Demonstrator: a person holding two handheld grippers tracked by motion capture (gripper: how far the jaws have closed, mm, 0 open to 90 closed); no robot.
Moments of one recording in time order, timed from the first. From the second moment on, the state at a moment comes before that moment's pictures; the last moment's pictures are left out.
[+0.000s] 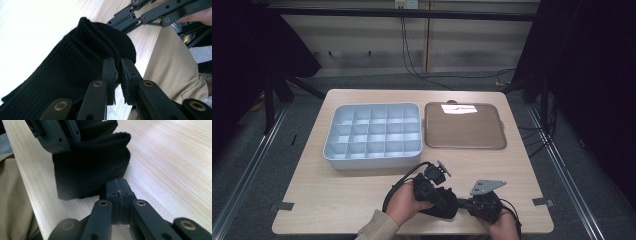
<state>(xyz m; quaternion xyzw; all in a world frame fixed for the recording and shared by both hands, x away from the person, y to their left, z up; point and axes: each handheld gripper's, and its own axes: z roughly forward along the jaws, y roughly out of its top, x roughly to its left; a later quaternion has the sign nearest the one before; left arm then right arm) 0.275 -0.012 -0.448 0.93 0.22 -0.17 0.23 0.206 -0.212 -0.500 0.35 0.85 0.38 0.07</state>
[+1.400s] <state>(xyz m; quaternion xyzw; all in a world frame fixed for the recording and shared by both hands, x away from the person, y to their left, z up) 0.293 0.057 -0.439 0.92 0.29 -0.13 0.24 0.206 -0.213 -0.500 0.35 0.85 0.38 0.07</state>
